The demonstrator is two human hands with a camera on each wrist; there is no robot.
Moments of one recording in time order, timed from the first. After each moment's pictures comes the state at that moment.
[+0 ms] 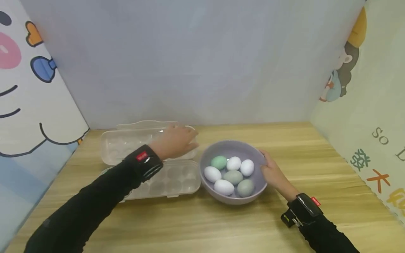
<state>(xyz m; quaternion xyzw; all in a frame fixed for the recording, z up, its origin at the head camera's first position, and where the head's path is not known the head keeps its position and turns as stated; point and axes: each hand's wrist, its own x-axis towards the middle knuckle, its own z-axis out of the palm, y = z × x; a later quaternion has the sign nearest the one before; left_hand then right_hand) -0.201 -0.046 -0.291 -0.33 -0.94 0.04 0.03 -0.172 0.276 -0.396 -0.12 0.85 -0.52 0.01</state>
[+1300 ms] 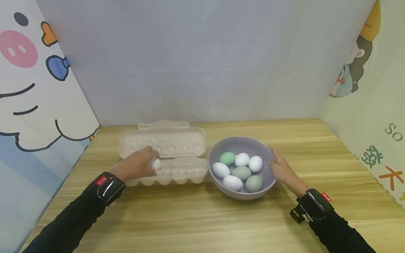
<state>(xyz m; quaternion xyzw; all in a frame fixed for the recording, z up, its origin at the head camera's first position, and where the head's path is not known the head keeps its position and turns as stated) -0.161 -0.180 -0.359 -0.29 -0.95 -0.15 0.02 -0.170 0.273 -0.391 -0.12 0.86 -0.50 0.02</state>
